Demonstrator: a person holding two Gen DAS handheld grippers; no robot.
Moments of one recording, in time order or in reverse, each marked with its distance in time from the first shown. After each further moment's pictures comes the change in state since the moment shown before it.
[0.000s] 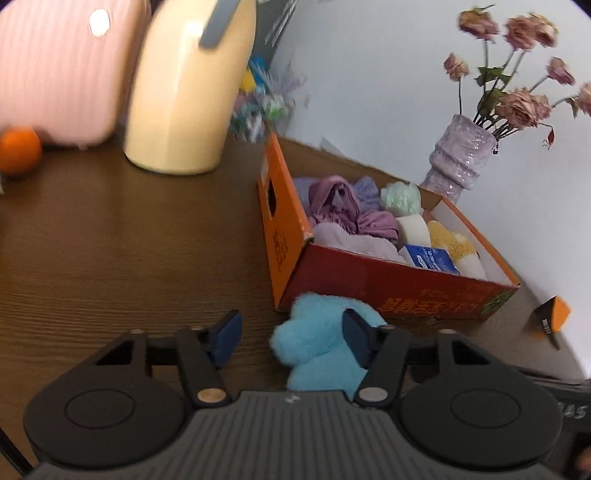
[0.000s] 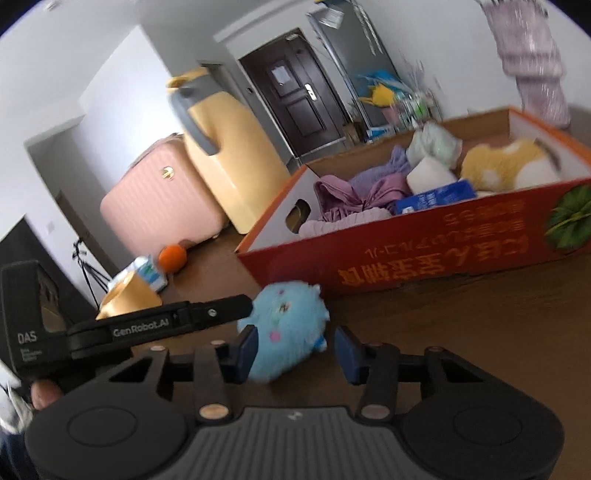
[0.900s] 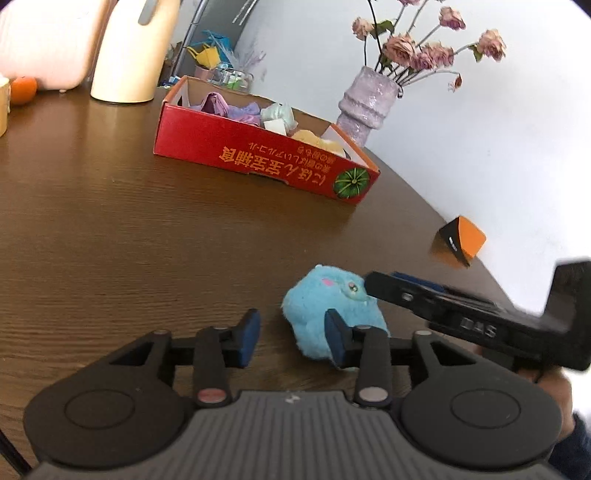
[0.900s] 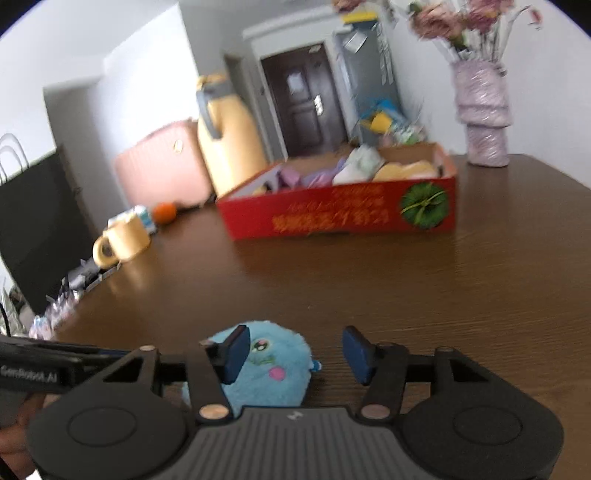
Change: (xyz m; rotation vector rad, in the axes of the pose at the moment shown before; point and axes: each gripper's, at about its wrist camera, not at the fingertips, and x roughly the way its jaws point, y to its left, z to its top) left arm -0.122 -0.130 -0.152 -0.001 0.057 -0.100; right arm -0.171 -0.038 -0.084 -0.200 -0.055 -0.112
